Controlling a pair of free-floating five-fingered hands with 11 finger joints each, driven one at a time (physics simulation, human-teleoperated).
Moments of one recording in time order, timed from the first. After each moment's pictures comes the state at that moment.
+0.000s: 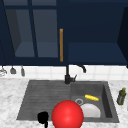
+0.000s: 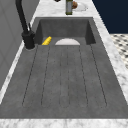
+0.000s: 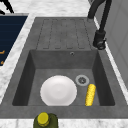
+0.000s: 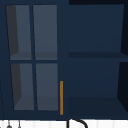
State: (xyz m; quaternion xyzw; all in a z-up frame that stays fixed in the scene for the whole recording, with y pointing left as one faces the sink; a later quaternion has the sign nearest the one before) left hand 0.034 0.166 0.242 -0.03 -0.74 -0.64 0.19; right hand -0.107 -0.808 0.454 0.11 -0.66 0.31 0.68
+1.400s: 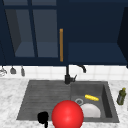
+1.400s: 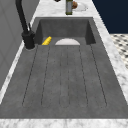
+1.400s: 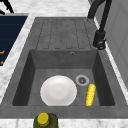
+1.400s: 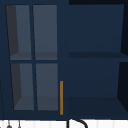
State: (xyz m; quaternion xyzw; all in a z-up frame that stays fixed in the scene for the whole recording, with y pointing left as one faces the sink) left hand 0.034 0.166 0.242 -0.03 -0.74 -0.64 0.19; right hand -0.138 -0.796 0.279 0.13 -0.62 0.36 0.69
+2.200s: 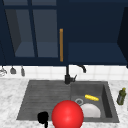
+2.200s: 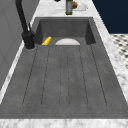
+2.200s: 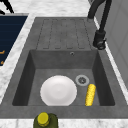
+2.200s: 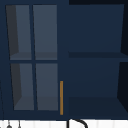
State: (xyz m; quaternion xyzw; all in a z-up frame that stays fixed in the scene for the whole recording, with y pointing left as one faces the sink) left hand 0.034 0.166 0.242 -0.03 -0.74 -0.64 0.19; right hand -0.057 -0.719 0.239 0.10 -0.60 0.39 0.69
